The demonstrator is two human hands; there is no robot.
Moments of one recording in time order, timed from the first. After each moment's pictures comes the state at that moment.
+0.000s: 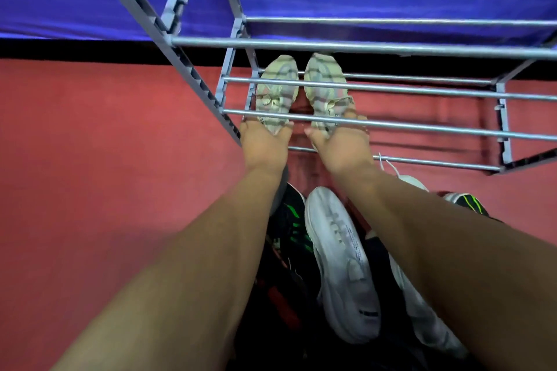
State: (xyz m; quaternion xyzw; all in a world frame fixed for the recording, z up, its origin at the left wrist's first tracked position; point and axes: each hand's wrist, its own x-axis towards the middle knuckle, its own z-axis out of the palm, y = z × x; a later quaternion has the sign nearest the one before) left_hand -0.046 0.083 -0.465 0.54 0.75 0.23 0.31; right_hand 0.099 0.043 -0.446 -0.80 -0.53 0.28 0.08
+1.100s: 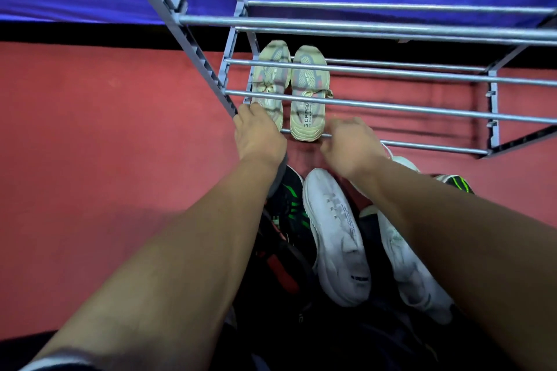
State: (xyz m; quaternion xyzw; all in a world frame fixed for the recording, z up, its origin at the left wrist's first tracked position) left_hand -0.058 0.053 -0.443 0.65 0.74 0.05 0.16; right_hand 0.120 -0.001 -0.435 -0.73 -0.64 0.24 0.03
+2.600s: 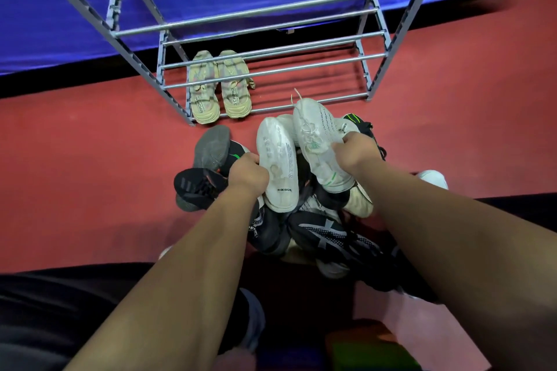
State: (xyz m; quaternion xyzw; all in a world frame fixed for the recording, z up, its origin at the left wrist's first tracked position) left_hand -0.024 -0.155 -0.372 0.58 0.67 0.01 0.46; right_hand 0.216 -0.221 -0.400 -0.86 -0.31 0.36 0.16
